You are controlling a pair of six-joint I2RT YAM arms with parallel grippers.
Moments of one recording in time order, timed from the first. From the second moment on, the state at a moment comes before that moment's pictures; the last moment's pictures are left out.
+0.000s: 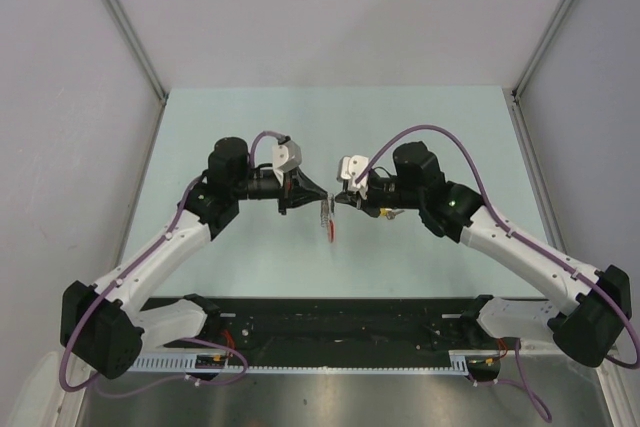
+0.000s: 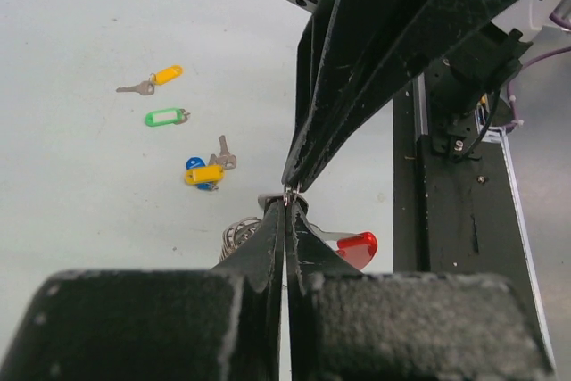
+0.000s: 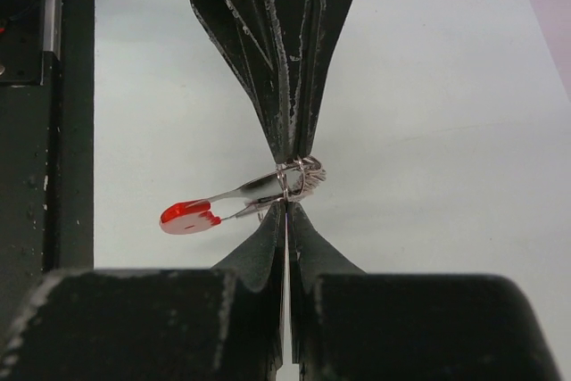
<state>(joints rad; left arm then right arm) -0.50 1.12 0.88 -0.02 0.93 0.13 0.77 1.18 1.04 -0.25 -0.52 -0.49</state>
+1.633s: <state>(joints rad) -0.49 1.10 0.84 0.10 0.90 0.06 0.75 1.19 0.99 -0.14 -0.52 -0.44</state>
